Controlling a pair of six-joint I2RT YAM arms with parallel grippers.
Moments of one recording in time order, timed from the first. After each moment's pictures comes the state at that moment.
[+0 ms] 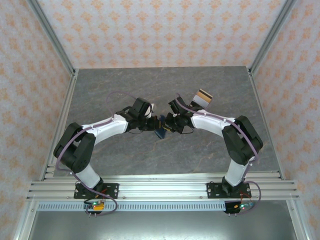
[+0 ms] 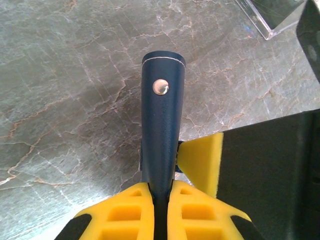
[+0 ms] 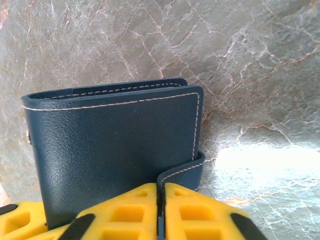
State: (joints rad) left arm -0.53 1.64 1.00 -0.29 0.31 -0.60; right arm 0.63 1.76 1.11 -0.40 -0.27 1.04
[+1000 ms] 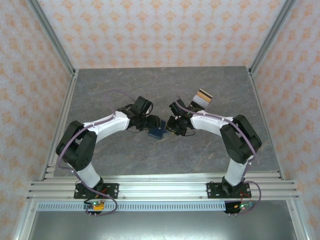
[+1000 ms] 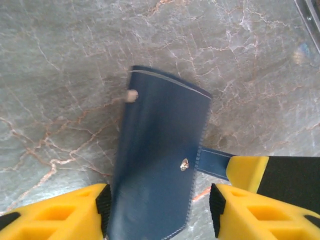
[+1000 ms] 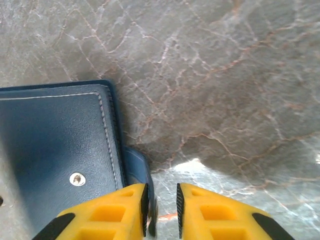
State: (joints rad) left arm -0.53 1.68 1.07 -0.45 0.16 -0.71; right arm 0.63 1.79 1.09 -0.45 -0.22 1.00
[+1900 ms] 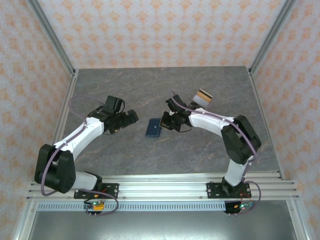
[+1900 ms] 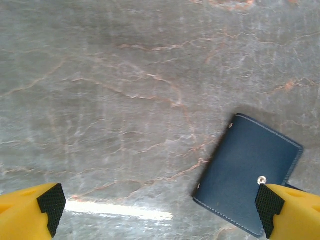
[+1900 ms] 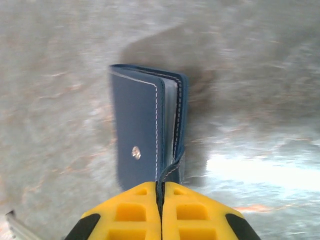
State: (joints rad) left arm -0.25 1.35 0.89 -0.60 0.08 -0.76; right arm 0.67 1.77 1.19 -0.42 -0.30 0.92
